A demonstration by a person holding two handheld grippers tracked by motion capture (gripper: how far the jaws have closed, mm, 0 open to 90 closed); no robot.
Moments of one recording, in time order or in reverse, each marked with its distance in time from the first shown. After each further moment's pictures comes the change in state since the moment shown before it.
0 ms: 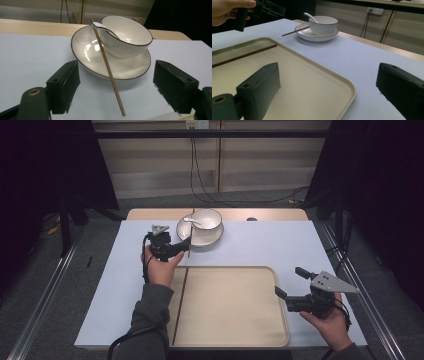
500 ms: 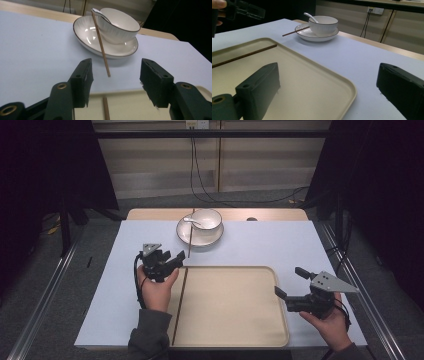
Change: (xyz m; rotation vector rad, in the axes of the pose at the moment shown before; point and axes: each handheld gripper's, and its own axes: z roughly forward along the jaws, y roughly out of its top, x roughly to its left) left arm -0.014 -0.029 -0.059 -0.022 0.013 -0.082; right arm 0.001 0.000 0.000 0.002 -0.001 0.003
